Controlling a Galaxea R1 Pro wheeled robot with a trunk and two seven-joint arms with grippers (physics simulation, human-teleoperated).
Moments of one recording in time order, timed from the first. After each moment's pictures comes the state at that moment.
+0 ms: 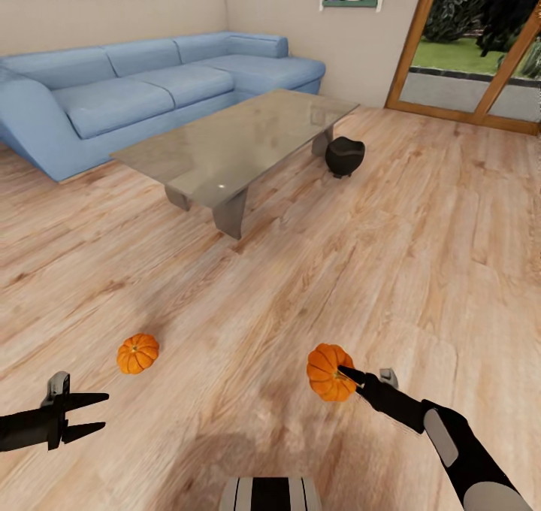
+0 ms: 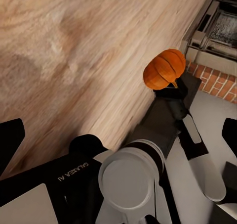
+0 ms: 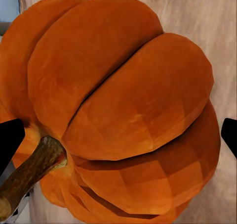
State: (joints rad) left arm -0.55 0.65 -0.05 -0.49 0.32 0.99 -1.56; right arm -0.51 -0.13 -0.28 -0.68 -0.44 0.63 0.83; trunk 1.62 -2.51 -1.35
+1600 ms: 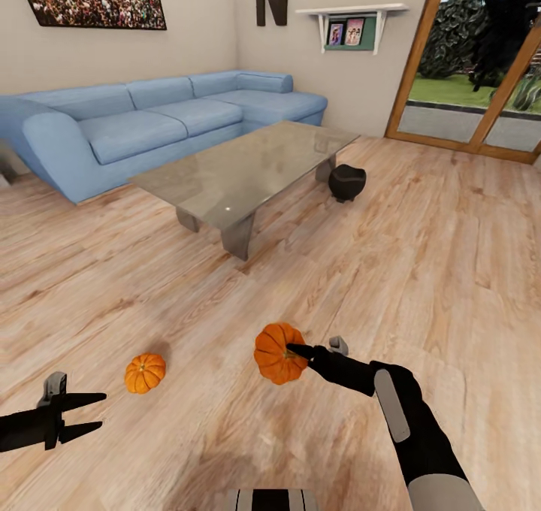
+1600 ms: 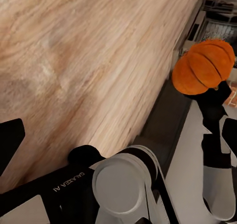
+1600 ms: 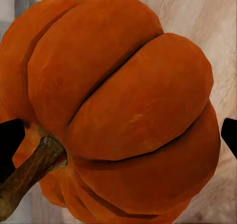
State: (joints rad) left arm -0.55 0.66 -0.03 -0.48 0.33 0.98 -1.54; right arm -0.49 0.09 -0.16 -1.14 -0.42 0.94 0.61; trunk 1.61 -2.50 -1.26
